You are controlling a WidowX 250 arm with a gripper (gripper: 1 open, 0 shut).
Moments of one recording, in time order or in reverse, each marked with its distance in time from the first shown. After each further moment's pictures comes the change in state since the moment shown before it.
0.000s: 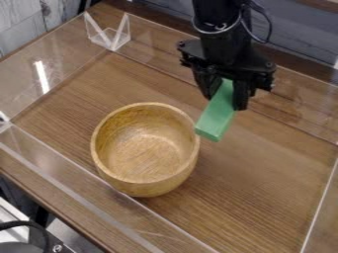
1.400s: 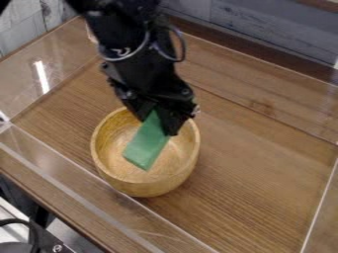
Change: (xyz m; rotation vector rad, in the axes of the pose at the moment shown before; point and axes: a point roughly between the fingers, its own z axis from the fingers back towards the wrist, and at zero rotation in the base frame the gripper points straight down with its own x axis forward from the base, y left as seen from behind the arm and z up) arm -0.068 0.041 0.028 -0.017 -0.026 -0.014
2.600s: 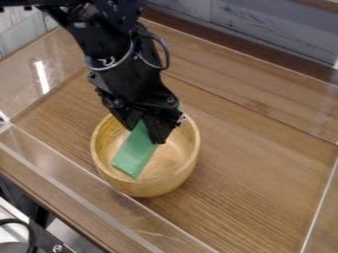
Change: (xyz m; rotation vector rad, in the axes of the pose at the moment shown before) arm -0.011 0.009 -0.005 -0.007 0.032 0.030
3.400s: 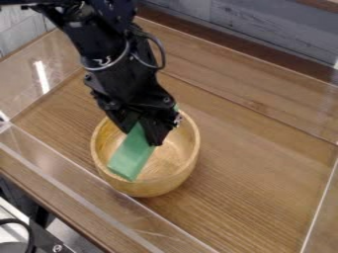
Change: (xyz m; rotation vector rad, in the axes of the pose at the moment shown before) arm -0.005 0.000 0.000 -0.014 0.027 0.026
